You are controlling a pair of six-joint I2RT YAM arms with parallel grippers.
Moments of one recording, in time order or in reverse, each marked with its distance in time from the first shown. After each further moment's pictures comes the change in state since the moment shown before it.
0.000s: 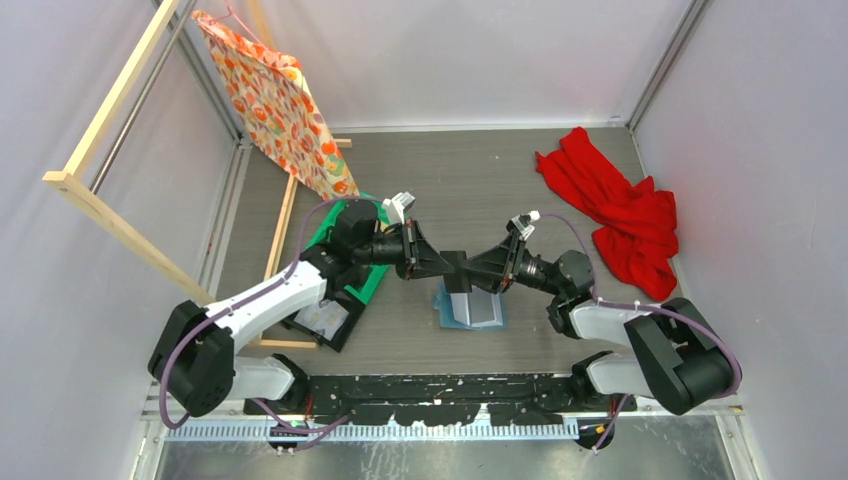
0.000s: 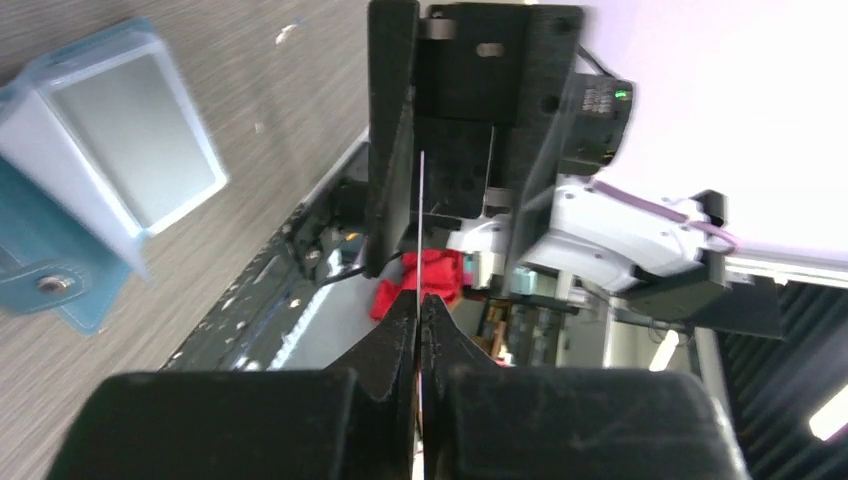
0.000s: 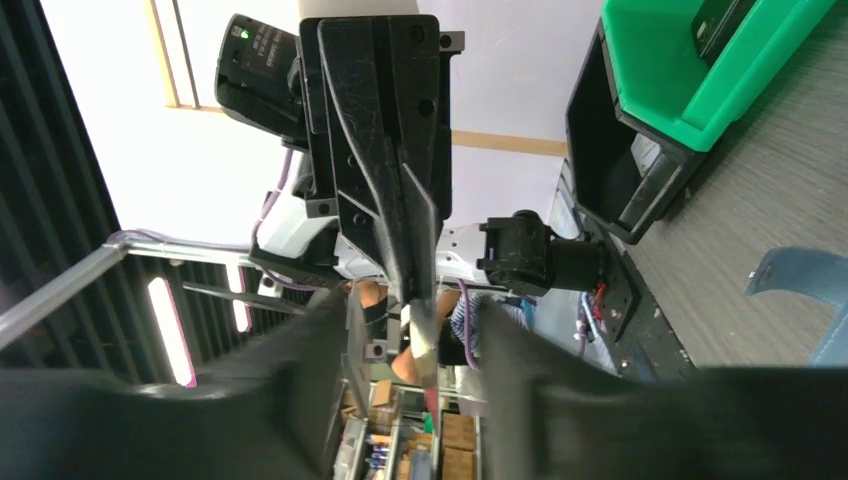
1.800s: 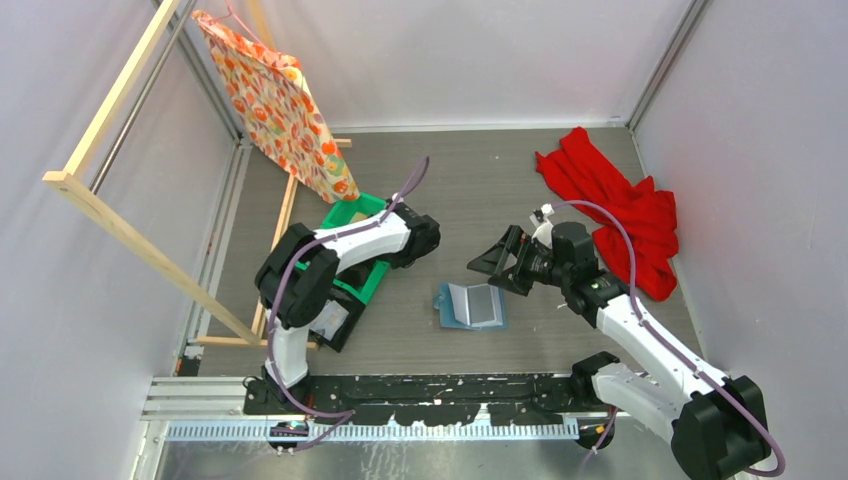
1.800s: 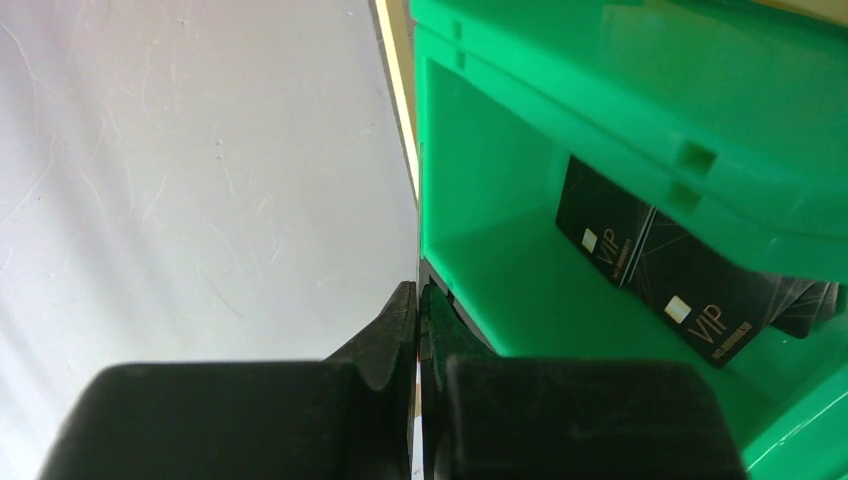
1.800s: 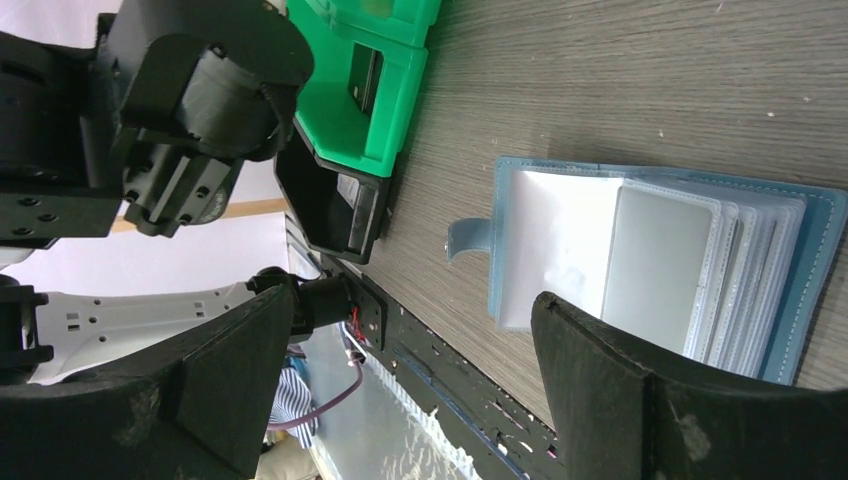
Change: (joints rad) left arm -0.121 0.641 0.610 -1.520 -1.817 0.771; right arm -0.027 -0.363 0.317 -1.431 0.281 -0.740
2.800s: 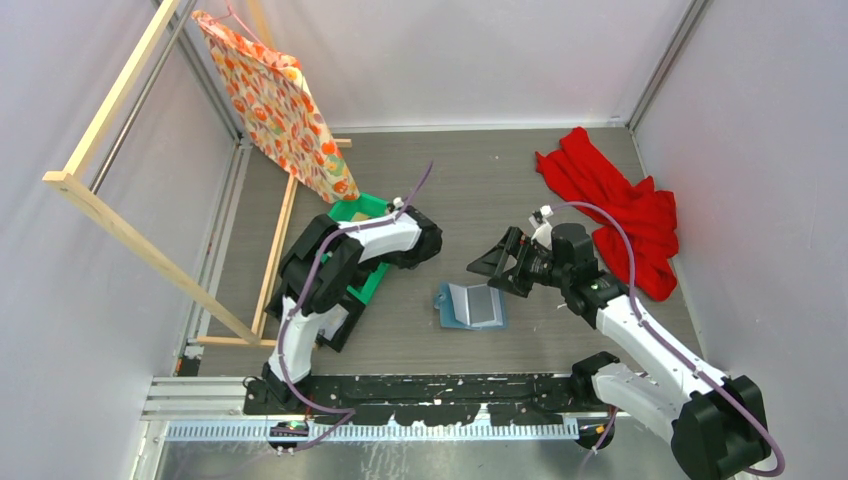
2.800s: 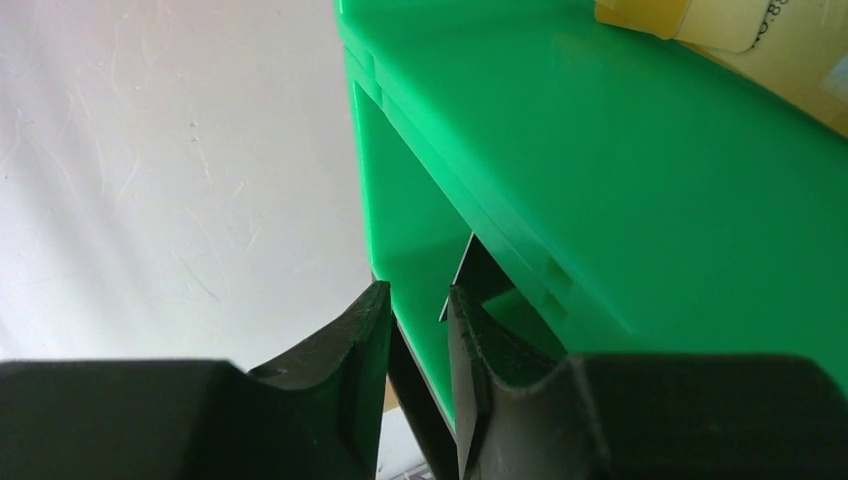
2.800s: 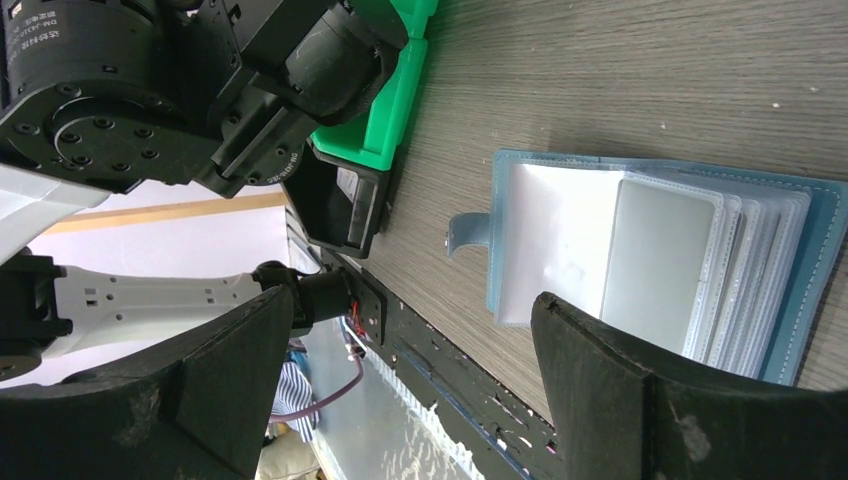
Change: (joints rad) left arm 0.018 0.175 0.051 -0.026 -0.013 -0.137; right arm 0.000 0.000 -0.011 0.003 -0.013 0.000
